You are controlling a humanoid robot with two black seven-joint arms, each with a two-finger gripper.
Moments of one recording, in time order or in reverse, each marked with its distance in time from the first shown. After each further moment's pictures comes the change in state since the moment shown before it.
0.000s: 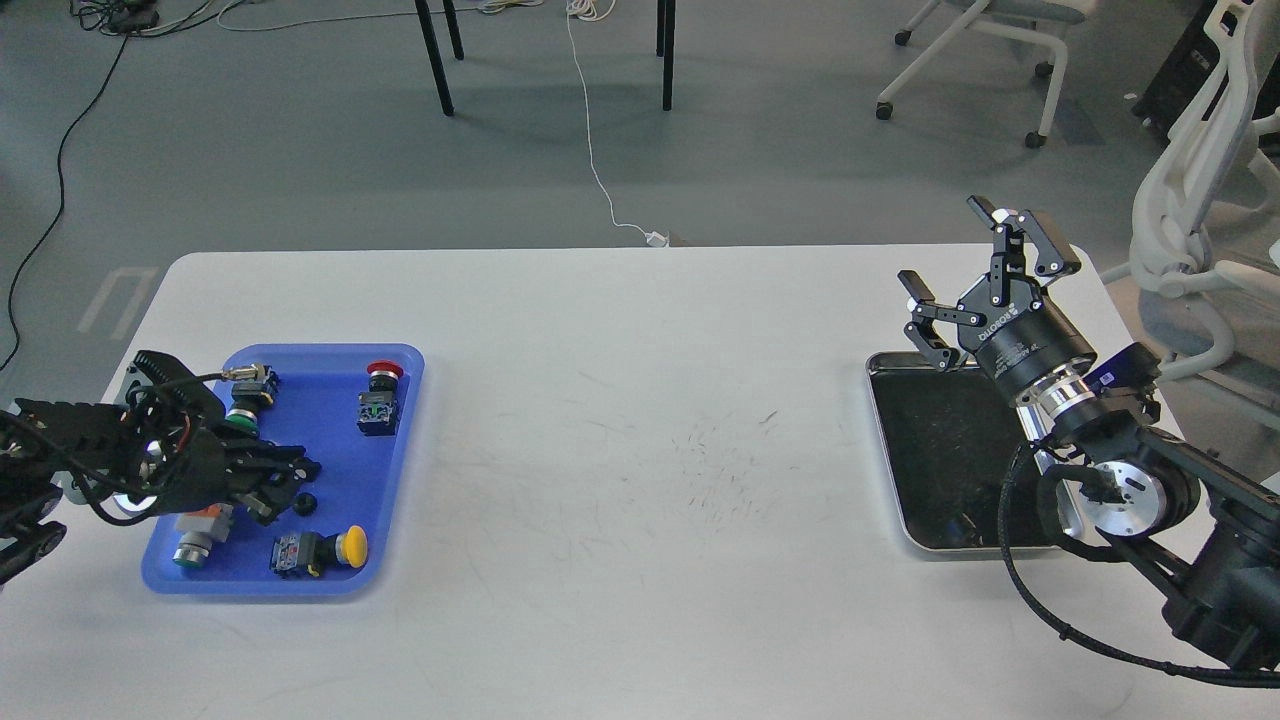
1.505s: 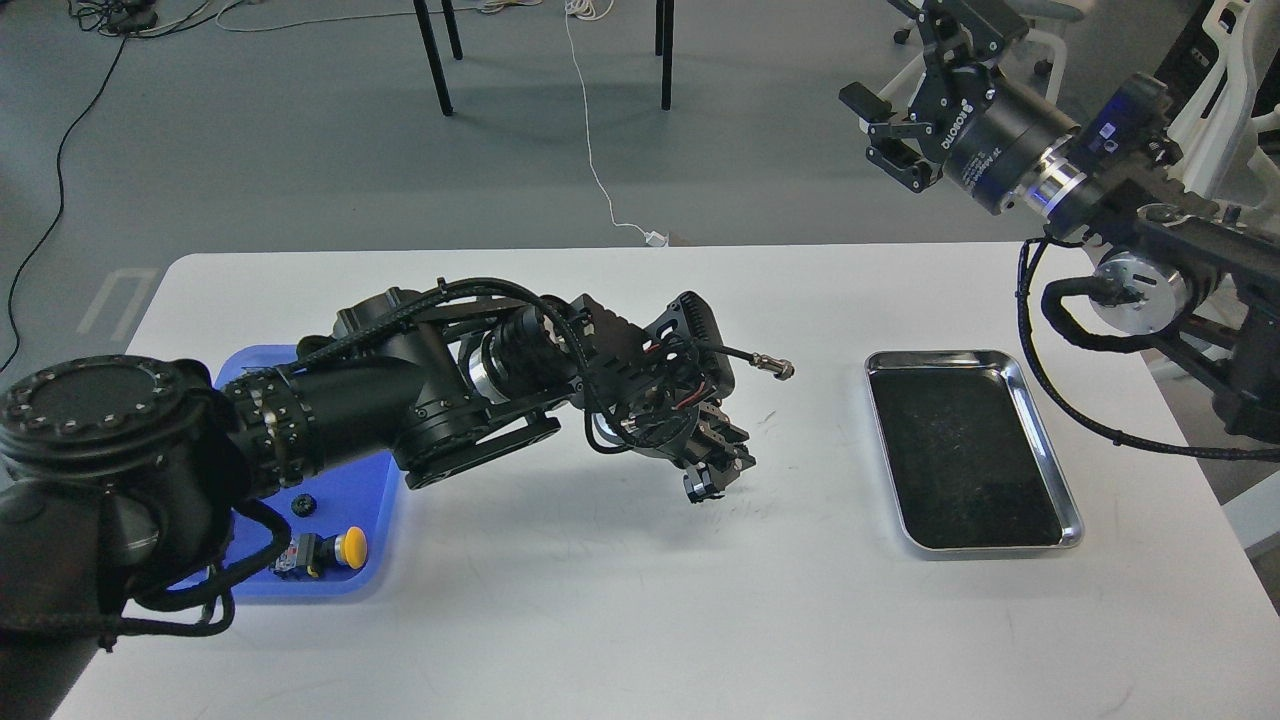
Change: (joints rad) left arm -0.520 -0.854 0.284 0.175 0.000 -0.190 0.000; right arm 0.608 -0.098 -0.477 0.018 0.006 -0.064 0.000
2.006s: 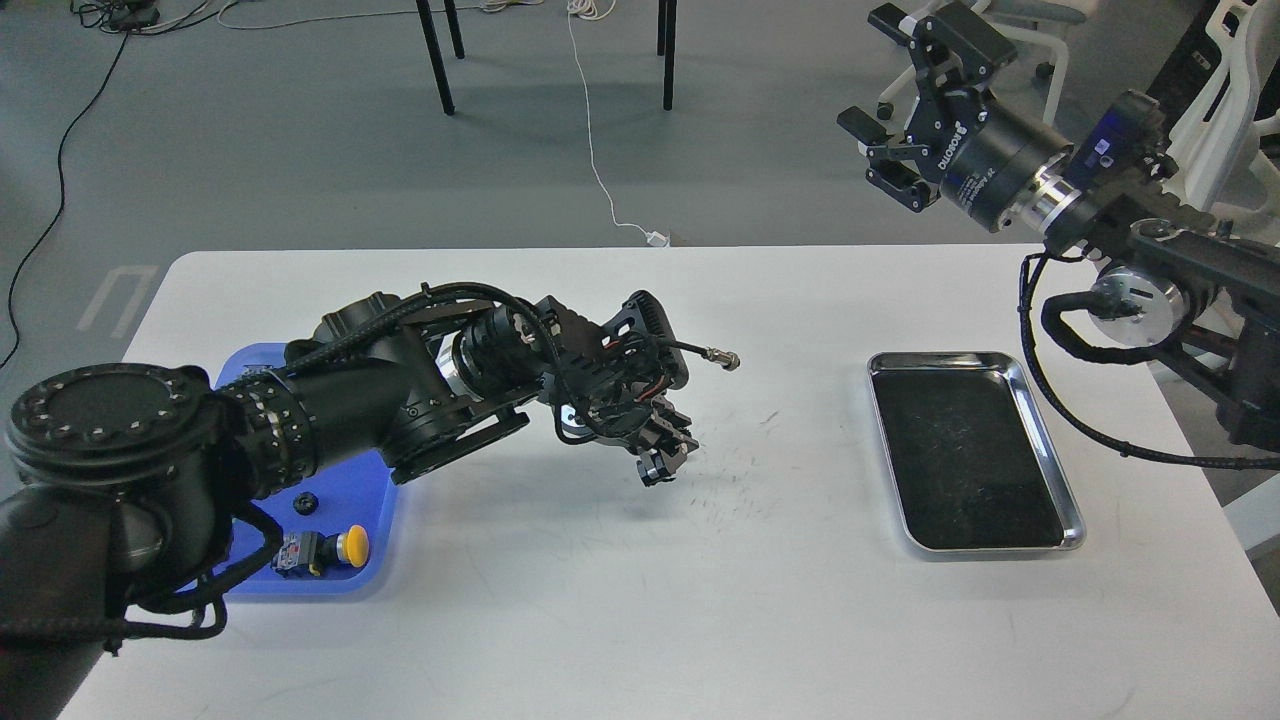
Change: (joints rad) left arm 0.012 -0.004 0.063 0.110 0.000 0.034 0.000; right arm -0.002 -0.006 -0.040 -0.001 -0.004 -0.004 0.000
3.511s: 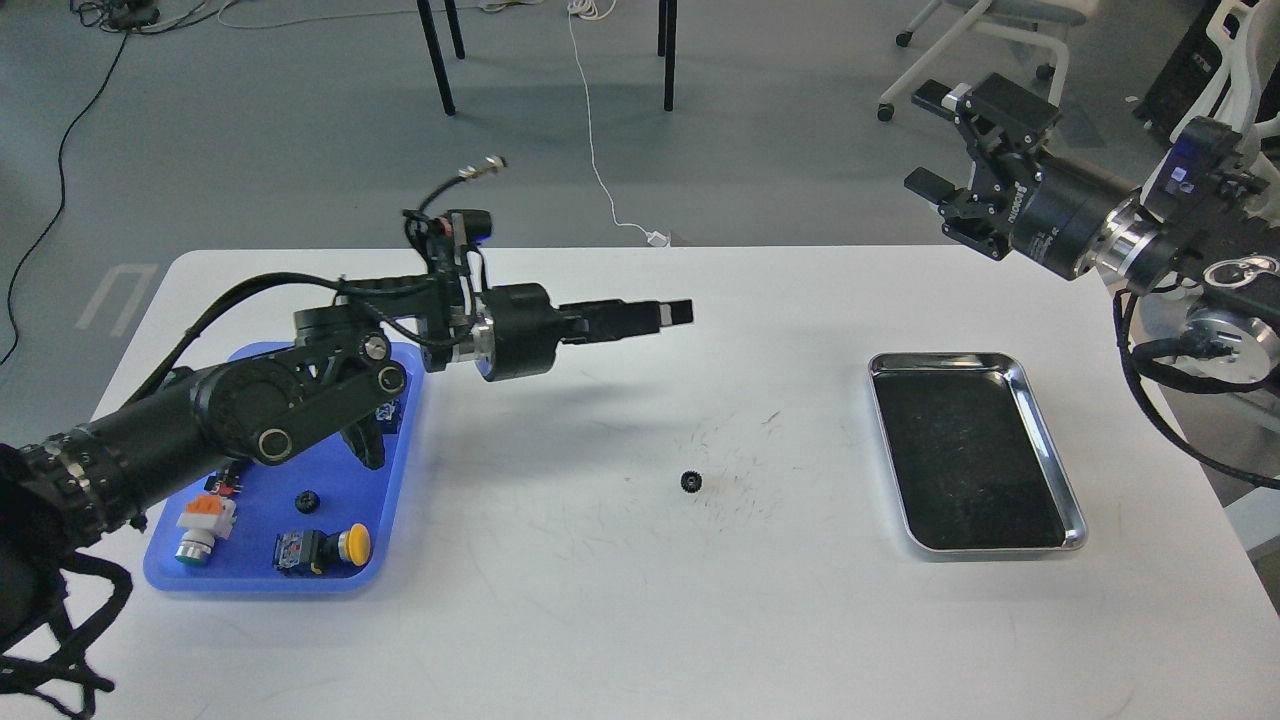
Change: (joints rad) left arm 0.292 0.416 -0.402 -0.270 -1.127 0.047 0.000; right arm -0.015 -0.175 -0.121 0.074 -0.337 0.013 0.000
